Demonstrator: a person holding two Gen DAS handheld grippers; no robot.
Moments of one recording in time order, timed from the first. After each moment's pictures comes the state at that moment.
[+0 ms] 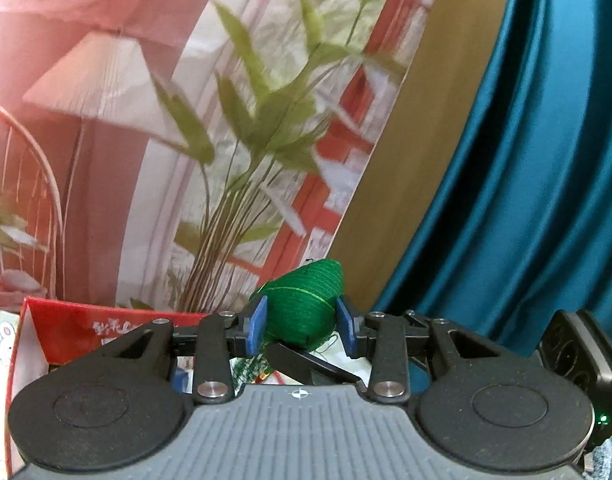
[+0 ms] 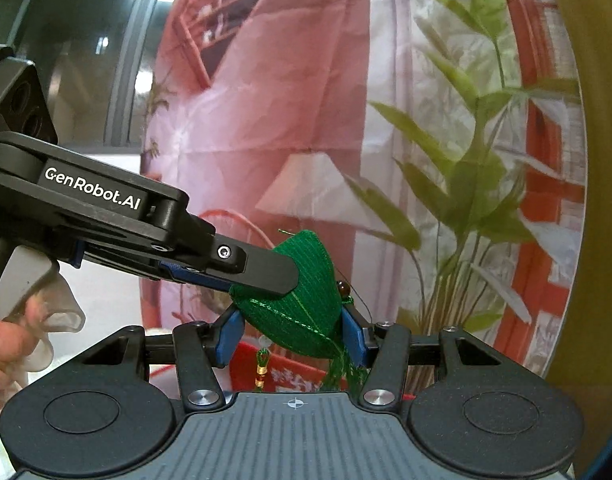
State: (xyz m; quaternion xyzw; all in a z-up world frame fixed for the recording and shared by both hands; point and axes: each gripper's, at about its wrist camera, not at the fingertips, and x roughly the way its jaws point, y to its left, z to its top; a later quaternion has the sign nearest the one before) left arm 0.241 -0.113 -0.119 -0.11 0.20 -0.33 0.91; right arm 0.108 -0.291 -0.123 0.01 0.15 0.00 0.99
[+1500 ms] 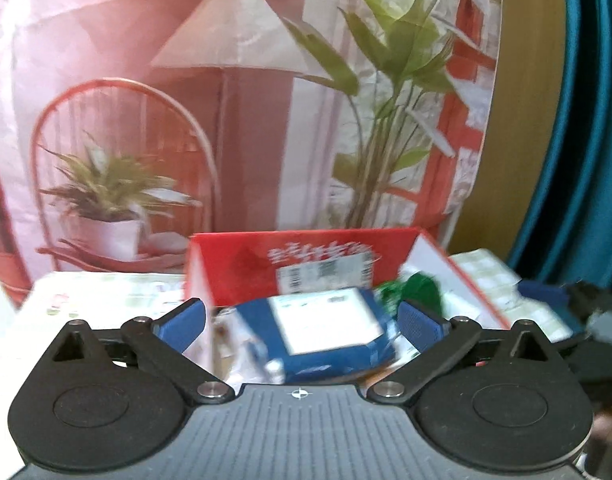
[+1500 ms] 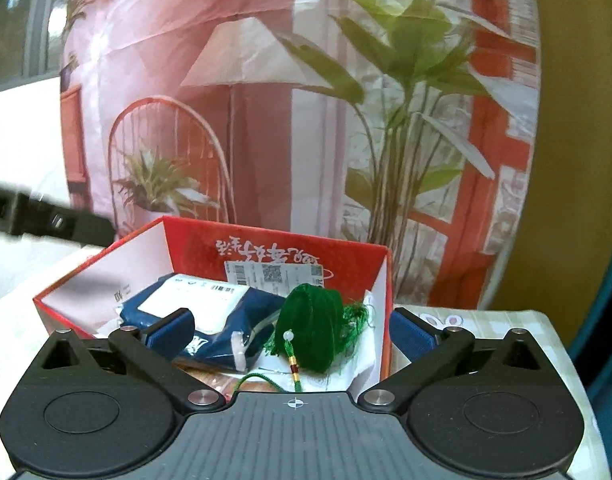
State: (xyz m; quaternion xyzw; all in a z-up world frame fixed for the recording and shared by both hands) left arm 0.229 -0.040 -0.184 0.02 0.24 -0.15 0.96; right arm 0.109 -0.273 -0.209 0.07 0.28 -0.12 0.95
